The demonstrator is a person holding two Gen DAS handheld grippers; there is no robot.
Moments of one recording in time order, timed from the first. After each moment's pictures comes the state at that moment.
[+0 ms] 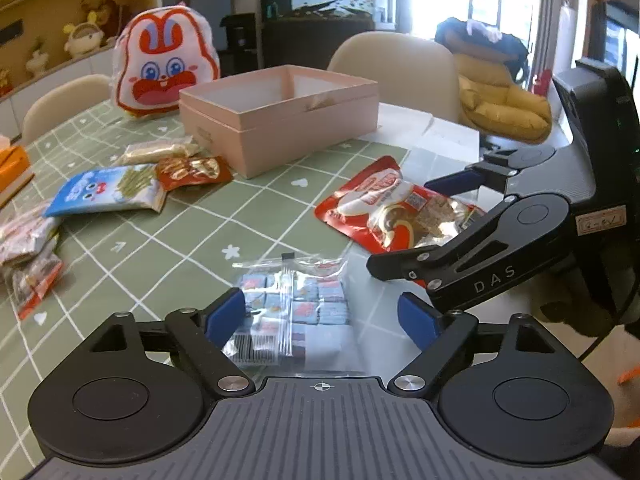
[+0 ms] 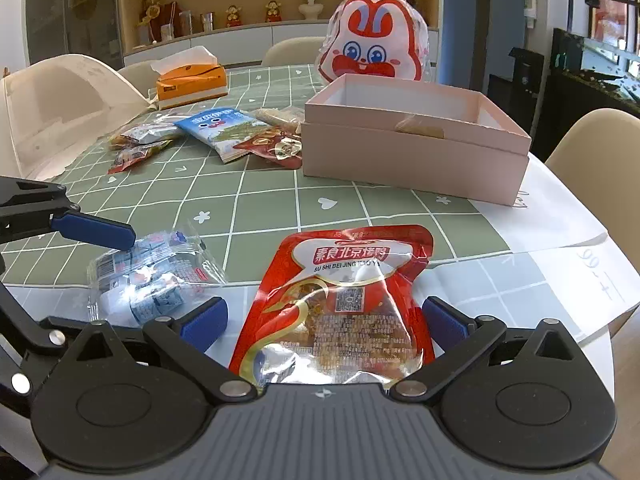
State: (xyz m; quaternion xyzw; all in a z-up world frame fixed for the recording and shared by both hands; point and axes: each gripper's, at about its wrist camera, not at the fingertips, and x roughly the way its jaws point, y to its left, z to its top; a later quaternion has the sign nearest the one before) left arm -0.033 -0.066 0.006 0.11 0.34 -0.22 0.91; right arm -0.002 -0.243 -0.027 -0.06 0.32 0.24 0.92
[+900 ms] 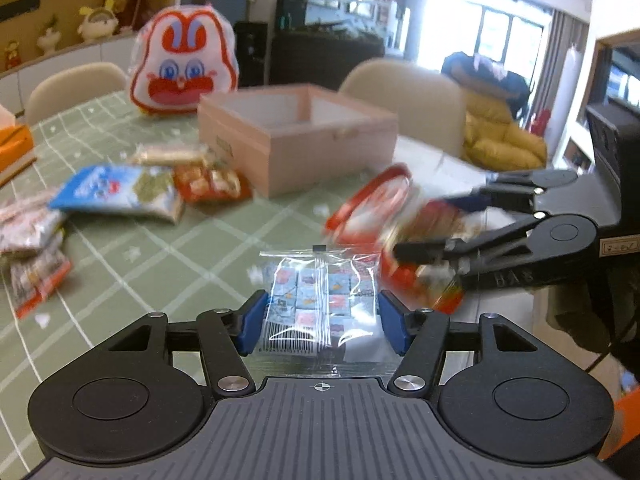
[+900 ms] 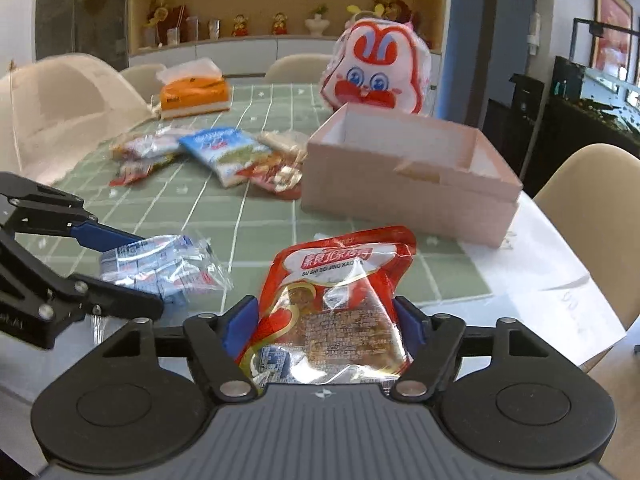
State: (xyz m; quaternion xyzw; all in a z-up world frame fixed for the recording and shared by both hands) left arm -0.012 -0.034 0.021 0.03 0.32 -0.24 0.92; right arm 0.000 -0.244 0.002 -0.09 0.28 0.23 0.93
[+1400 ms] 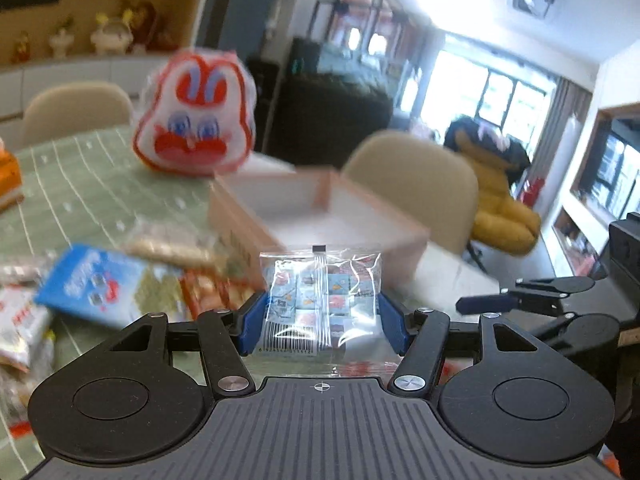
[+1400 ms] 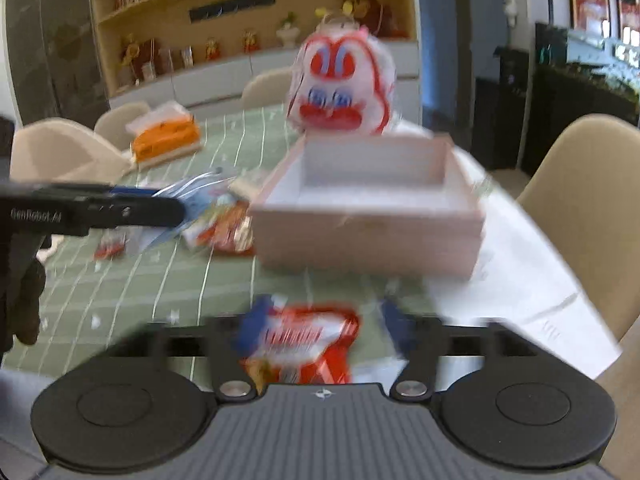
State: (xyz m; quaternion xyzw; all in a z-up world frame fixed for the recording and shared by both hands) left arm 0.071 -0.023 0.051 -0.05 0.29 -0.25 0.92; right arm 0.048 -0.272 0.025 -0.02 0.32 0.23 0.92
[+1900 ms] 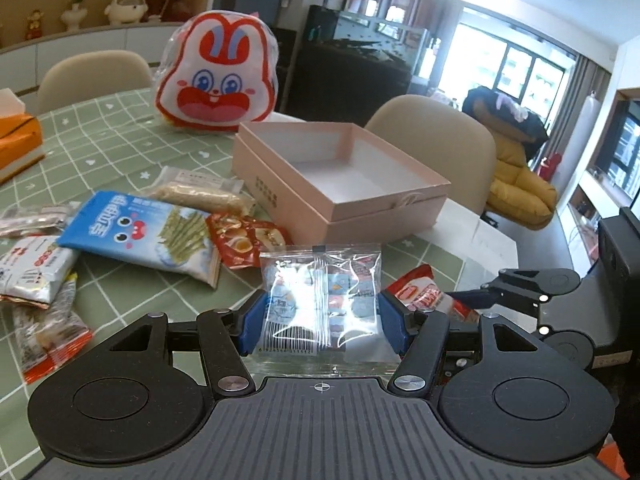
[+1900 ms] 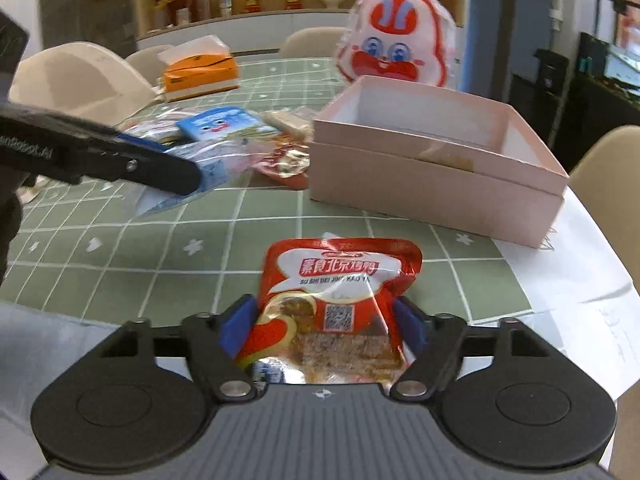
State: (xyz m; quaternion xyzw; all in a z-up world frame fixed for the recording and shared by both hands) left arm 0.053 -0.007 0.038 -0.03 0.33 -0.22 0.92; right arm 0.037 -0.226 -0.014 -0.09 0.33 0.27 0.90
